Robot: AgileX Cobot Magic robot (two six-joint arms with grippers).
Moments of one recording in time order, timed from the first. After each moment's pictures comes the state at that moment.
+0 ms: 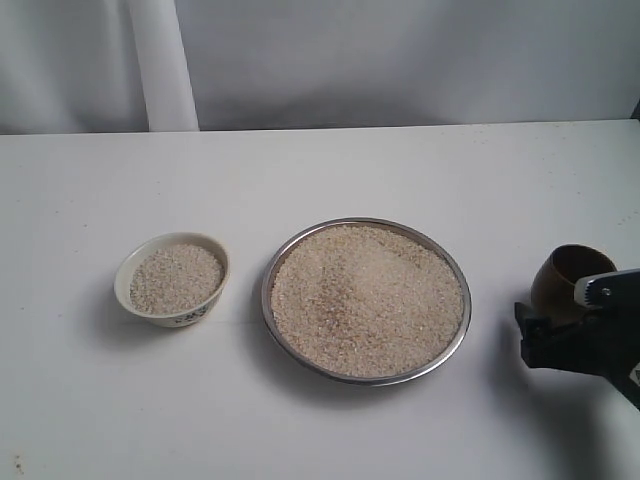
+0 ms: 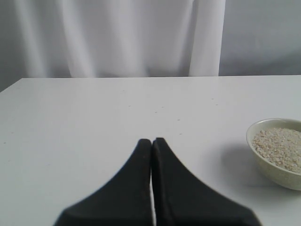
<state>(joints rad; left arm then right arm) -0.01 0.00 0.00 -0.04 0.35 0.04 0.06 2.02 -0.24 -0.01 -1.21 -0.12</state>
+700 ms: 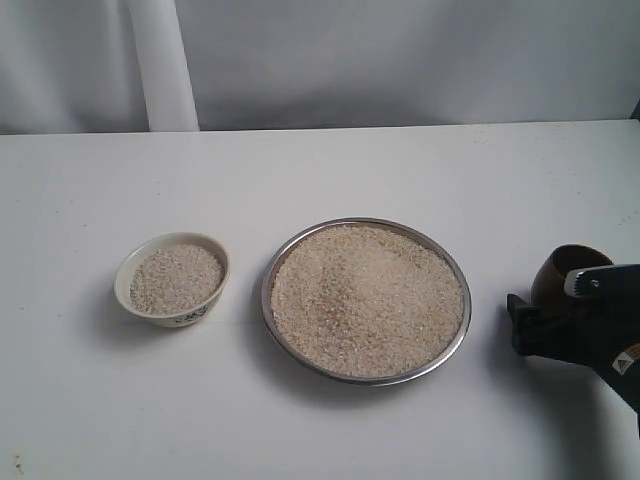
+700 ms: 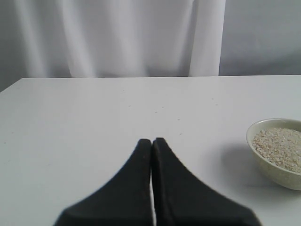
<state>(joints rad) -0.01 0.00 0.00 -0.04 0.35 0.04 0.06 2.12 -0.32 0.00 -1.23 -0.08</state>
